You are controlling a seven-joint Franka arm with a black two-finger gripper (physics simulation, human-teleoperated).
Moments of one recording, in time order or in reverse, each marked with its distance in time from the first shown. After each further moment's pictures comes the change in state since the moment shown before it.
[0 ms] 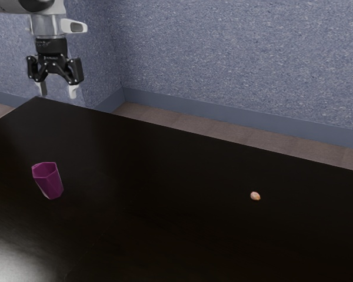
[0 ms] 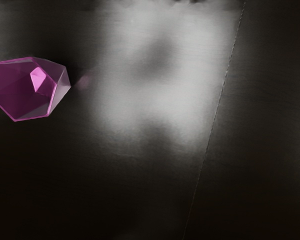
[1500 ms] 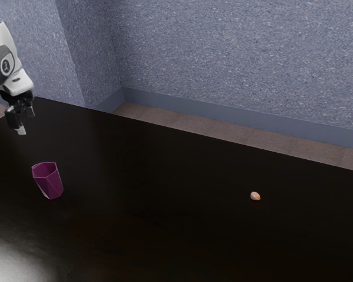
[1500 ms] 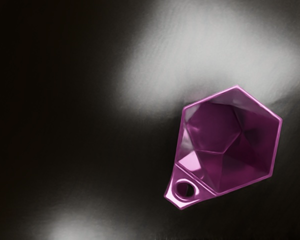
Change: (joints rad) arm 0.146 -0.067 0.135 -0.545 0.059 0.805 1.546
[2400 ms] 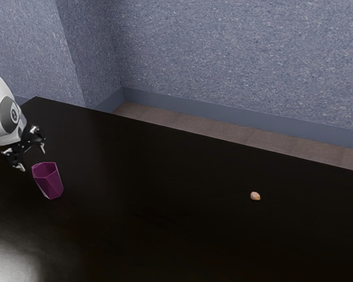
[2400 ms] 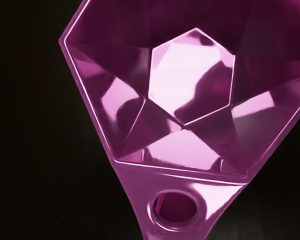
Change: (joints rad) arm 0.047 0.156 0.029 -0.208 -0.276 0.366 0.792
